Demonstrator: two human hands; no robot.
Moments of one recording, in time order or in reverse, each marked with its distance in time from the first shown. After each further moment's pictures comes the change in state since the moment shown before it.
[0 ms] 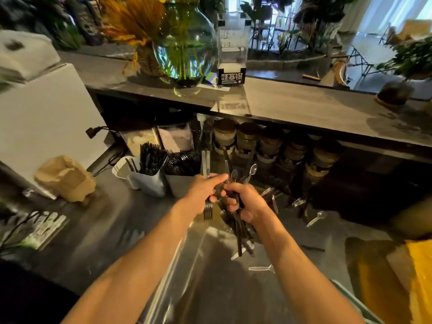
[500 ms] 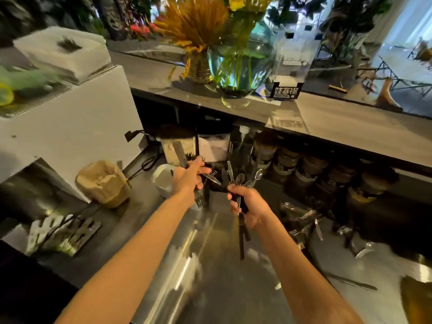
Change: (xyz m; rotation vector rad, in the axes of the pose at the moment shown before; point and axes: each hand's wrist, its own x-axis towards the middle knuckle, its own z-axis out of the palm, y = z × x) left_hand 0.053 0.061 -0.167 -0.246 0.297 0.174; right_hand 0.090 0.023 0.116 -0.120 0.030 0.039
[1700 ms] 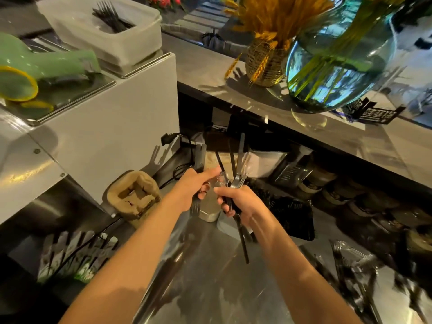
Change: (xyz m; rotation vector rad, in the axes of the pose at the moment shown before) left_hand 0.151 0.051 -0.136 0.241 -0.268 -0.240; right_hand 0.159 0.008 0.163 -0.422 0.050 0.081
